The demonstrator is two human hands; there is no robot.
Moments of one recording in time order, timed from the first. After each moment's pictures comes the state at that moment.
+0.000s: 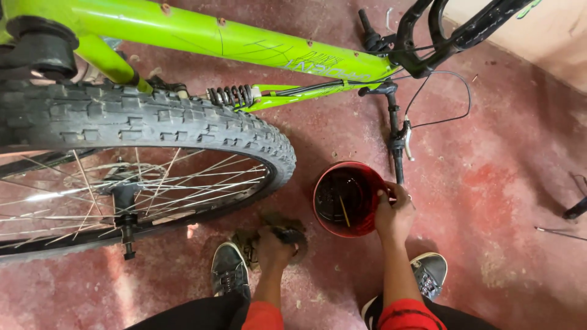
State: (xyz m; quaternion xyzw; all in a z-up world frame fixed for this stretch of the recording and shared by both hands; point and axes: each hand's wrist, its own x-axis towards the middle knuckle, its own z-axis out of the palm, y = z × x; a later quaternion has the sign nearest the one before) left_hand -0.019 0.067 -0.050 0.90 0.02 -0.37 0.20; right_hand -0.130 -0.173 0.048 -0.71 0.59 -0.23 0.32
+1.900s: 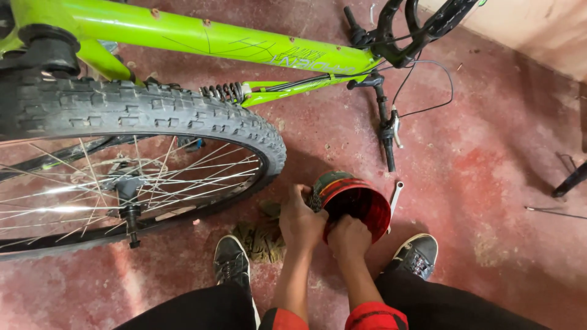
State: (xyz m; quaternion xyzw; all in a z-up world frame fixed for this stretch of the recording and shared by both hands) left_hand -0.036 -0.014 0.097 0.90 -0.13 -0.23 0.36; right_hand -0.153 -0.070 -0.007 -0.88 0.47 0.05 0.05
